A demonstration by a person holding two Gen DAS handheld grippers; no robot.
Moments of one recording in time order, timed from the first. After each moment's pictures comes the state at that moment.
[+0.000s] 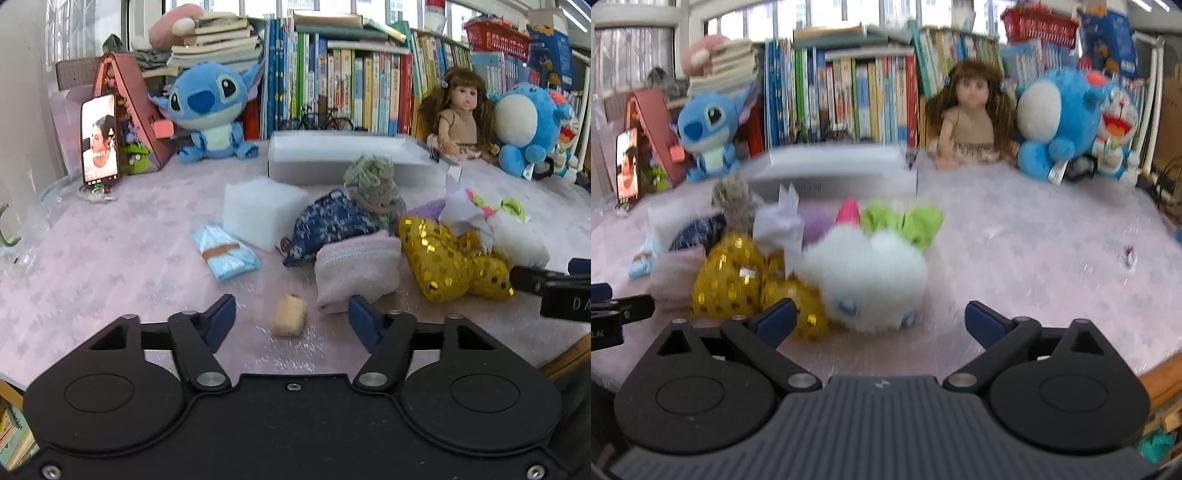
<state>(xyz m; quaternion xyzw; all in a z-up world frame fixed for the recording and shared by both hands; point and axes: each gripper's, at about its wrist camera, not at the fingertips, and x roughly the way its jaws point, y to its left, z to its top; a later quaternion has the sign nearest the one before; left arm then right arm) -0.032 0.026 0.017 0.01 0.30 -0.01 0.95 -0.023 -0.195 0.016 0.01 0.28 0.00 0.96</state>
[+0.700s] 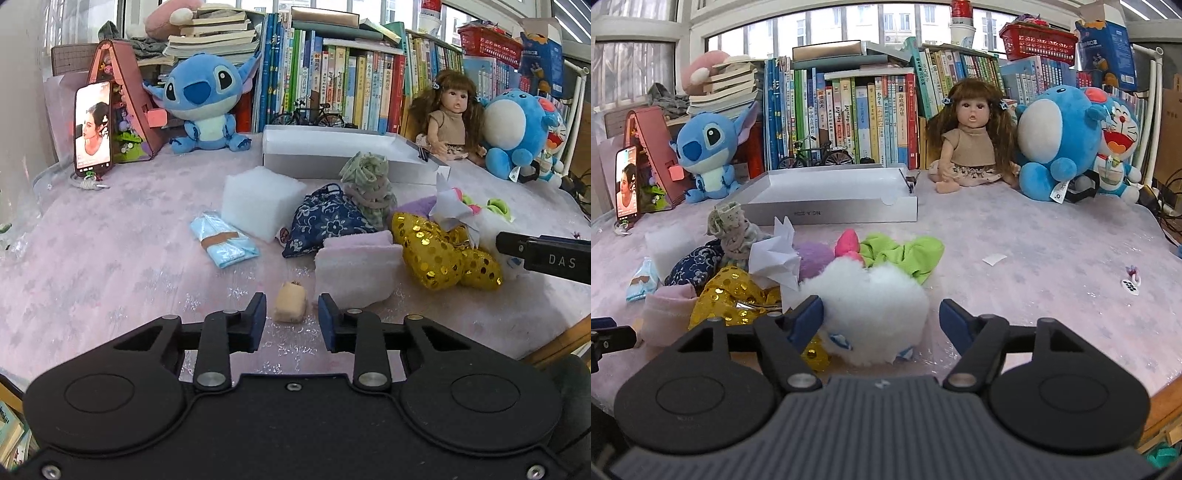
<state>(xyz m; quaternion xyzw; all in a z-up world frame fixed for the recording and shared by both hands) -0.042 0.043 0.018 -0.01 0.31 -0.04 0.95 -0.011 -0.195 0.020 0.01 0.26 0.00 0.97</state>
